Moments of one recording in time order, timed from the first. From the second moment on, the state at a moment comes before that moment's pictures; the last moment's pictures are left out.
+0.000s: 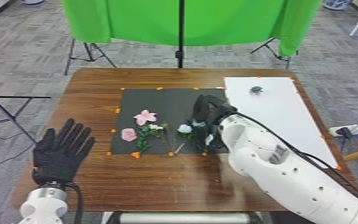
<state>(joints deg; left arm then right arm) 129.3 -65.2 -95.1 -126.2 8.0 18.5 15.1 -66.2 -54.4 40.6 -101.1 -114.2 -2.0 29.5</state>
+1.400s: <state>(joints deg) 129.8 -65.2 -95.1 -126.2 7.9 18.4 15.4 -52.9 -50.2 45.2 -72.4 -116.3 5.8 32.1</state>
